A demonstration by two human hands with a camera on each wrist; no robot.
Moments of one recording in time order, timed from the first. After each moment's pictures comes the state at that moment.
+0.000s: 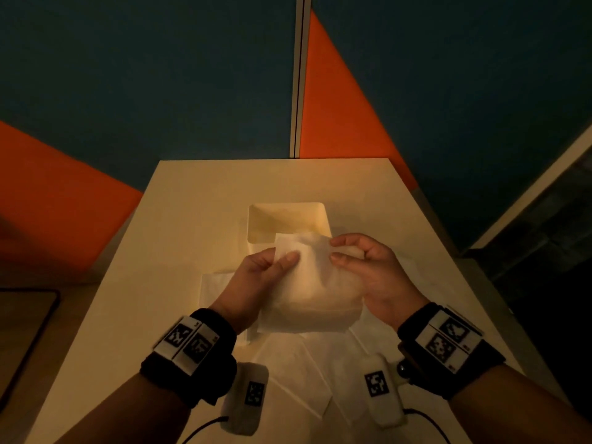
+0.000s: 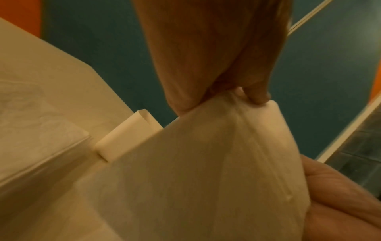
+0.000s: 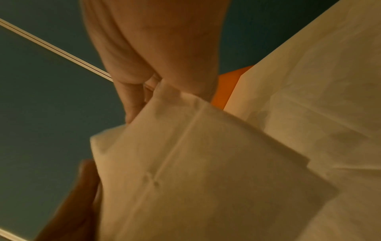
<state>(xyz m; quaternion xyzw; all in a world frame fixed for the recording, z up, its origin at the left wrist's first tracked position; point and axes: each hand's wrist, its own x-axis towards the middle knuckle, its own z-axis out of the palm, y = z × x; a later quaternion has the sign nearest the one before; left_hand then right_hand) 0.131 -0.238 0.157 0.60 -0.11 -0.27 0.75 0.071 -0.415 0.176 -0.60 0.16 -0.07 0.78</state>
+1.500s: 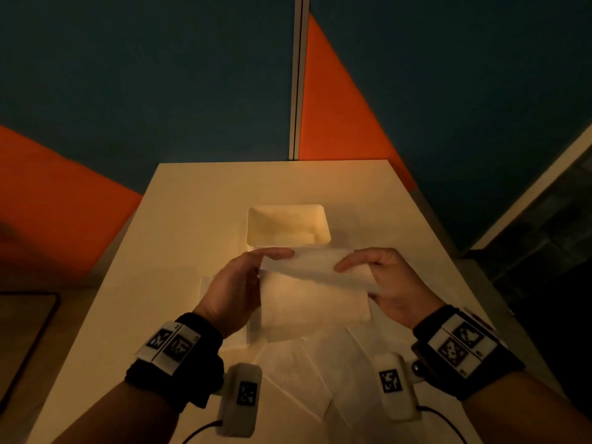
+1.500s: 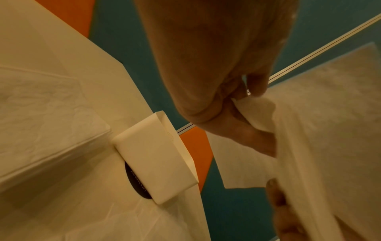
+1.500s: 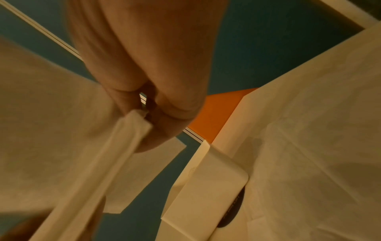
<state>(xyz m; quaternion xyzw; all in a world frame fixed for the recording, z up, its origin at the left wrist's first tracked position) 0.139 -0.226 0.162 0.55 -0.06 -0.29 0.78 0.065 -0.435 0.175 -0.65 0.12 -0.01 0.75</state>
